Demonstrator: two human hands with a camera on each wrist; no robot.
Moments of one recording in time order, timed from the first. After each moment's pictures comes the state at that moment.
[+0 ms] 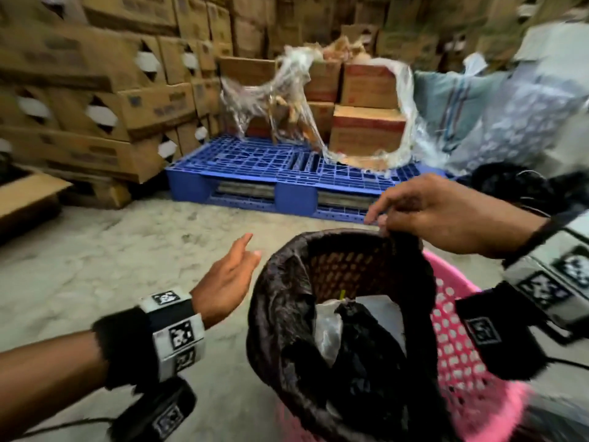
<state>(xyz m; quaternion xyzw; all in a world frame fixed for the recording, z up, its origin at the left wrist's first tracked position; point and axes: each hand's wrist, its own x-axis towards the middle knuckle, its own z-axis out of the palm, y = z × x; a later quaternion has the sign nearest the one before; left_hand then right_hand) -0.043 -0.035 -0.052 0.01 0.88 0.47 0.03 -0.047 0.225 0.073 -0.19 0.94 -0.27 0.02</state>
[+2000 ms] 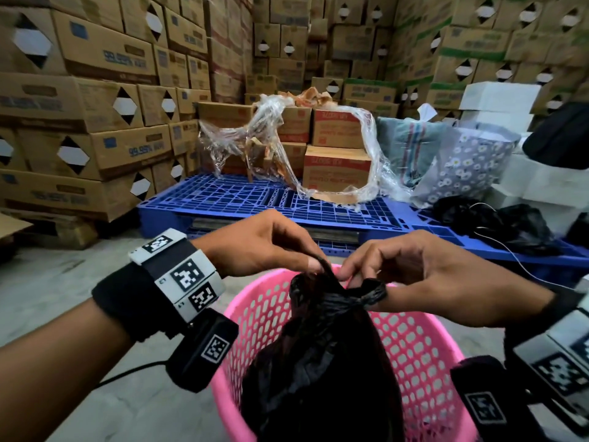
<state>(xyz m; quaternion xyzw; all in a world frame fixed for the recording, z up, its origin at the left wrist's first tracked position) -0.063 0.028 0.063 0.36 0.79 0.48 0.12 0.003 0.255 0.074 -0.30 0.82 -0.47 0.10</state>
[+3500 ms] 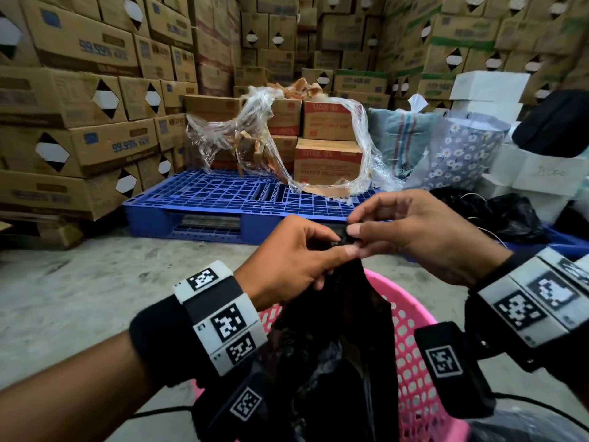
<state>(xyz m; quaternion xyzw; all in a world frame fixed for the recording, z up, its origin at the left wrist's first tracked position) -0.044 0.086 0.040 0.28 0.77 0.57 0.02 -0.043 0.263 0.070 -0.14 0.76 -0.63 0.00</state>
